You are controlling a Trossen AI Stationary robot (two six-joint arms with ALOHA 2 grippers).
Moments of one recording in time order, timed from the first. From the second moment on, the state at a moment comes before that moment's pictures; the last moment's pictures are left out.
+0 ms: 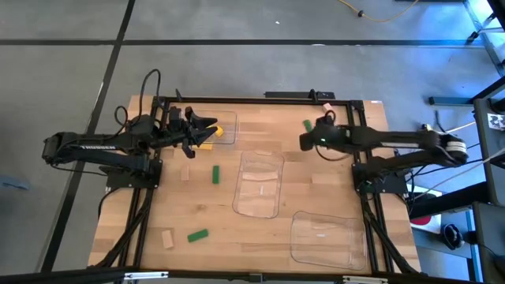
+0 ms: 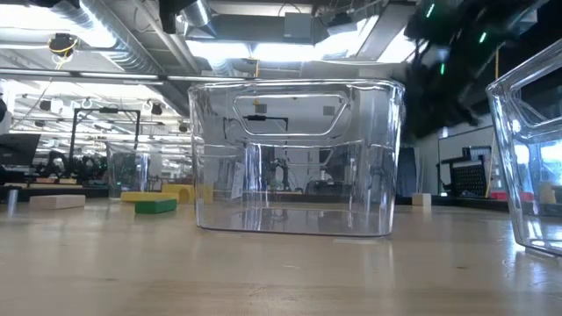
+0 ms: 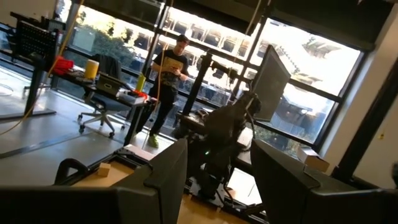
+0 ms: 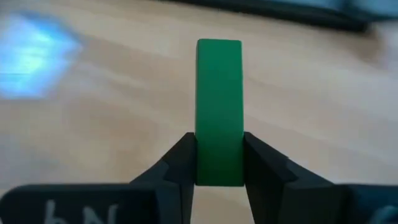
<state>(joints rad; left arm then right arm) 0.12 0.77 0.57 0.47 -0.12 -0.36 -0.20 1.07 0.67 -0.47 0.46 0.83</state>
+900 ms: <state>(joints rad) 0.12 0.77 0.57 0.47 -0.07 -0.33 0.00 1.26 0.91 -0.13 -0.01 0.47</state>
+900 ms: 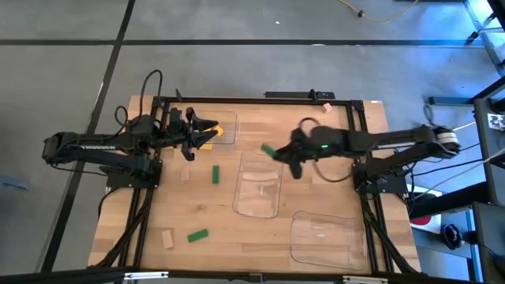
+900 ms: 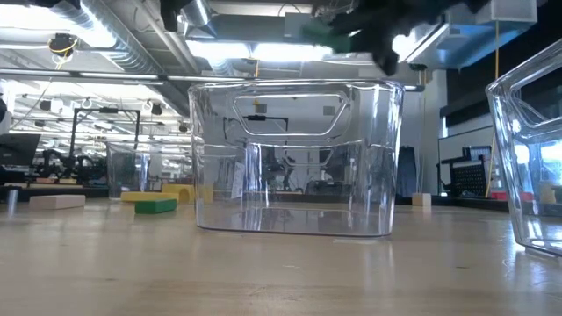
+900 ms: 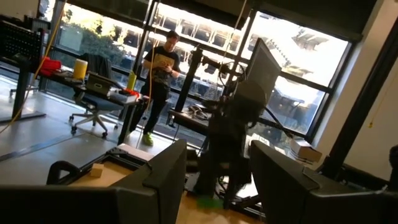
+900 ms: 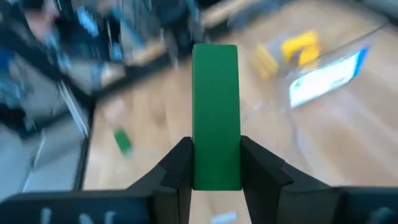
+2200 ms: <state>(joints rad) 0.12 0.77 0.57 0.45 -0.06 -0.33 0.03 1.70 1.27 -0.56 0.00 0.20</state>
